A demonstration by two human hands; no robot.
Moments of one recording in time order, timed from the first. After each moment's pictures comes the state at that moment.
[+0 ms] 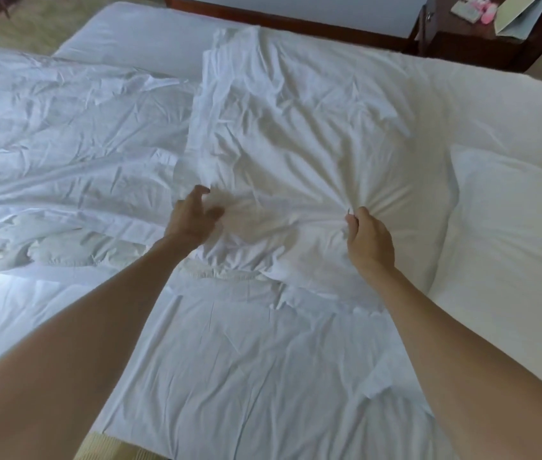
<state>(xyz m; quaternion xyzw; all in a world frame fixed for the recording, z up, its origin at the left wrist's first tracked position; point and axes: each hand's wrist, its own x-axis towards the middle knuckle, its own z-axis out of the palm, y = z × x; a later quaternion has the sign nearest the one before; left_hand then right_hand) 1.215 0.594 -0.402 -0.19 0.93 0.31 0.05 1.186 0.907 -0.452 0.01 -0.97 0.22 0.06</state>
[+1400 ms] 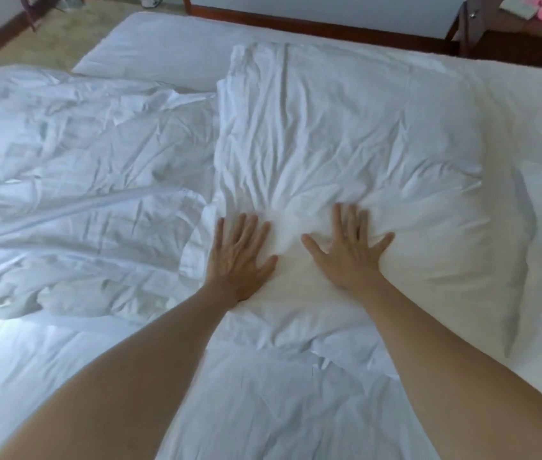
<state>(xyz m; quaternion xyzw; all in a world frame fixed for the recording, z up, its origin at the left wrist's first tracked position) 1.172 0.569 -0.498 0.03 1.00 -0.01 0.07 1.115 0.777 -0.498 0.02 -0.98 0.11 -0.14</state>
